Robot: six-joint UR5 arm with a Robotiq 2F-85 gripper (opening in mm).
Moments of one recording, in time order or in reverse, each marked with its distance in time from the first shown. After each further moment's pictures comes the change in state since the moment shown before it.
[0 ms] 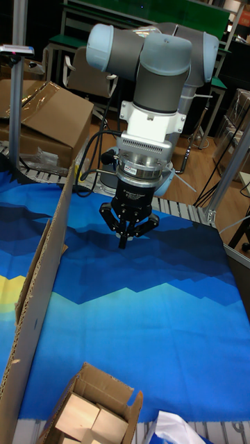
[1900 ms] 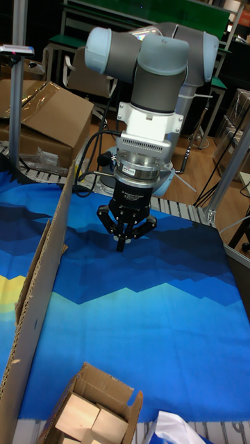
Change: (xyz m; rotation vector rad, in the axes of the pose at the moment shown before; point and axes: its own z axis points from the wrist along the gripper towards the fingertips) arm -0.010 -0.006 0.002 0.008 -0.041 -0.039
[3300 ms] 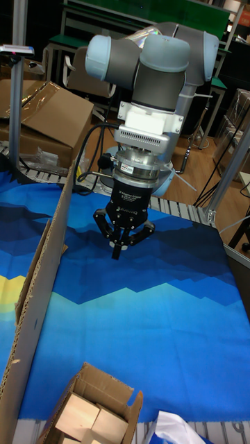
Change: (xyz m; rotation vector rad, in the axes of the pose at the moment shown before) arm -0.030 -0.005 -0.002 0.018 -0.116 0.058
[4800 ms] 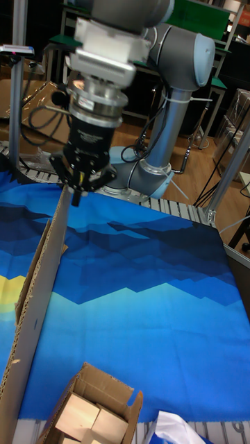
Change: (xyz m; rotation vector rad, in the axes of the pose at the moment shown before) arm -0.015 -0.105 -0.103 0.070 0.146 -0.149
